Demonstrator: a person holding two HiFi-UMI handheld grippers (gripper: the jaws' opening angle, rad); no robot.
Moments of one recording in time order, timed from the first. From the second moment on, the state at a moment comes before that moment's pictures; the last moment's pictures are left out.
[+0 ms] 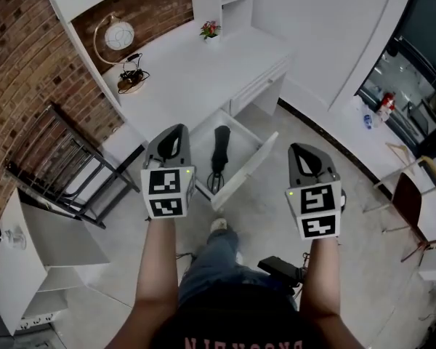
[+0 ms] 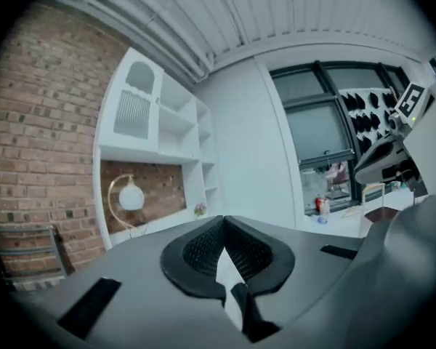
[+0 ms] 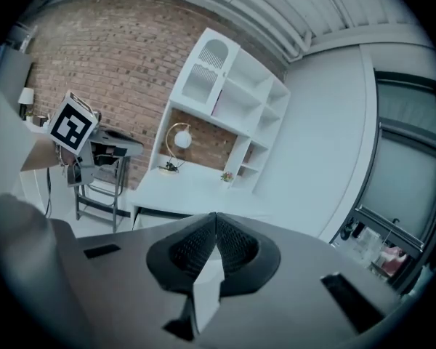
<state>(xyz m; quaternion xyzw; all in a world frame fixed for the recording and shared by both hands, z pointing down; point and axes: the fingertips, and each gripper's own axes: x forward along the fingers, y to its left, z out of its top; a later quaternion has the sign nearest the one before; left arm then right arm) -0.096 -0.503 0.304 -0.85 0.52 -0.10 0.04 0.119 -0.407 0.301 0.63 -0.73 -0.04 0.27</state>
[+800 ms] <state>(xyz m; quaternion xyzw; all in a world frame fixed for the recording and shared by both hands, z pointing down) -0.116 -0.483 0.185 -0.82 0.53 -0.02 0.20 0.133 -0.402 0.201 0.68 -0.71 -0.14 0.15</state>
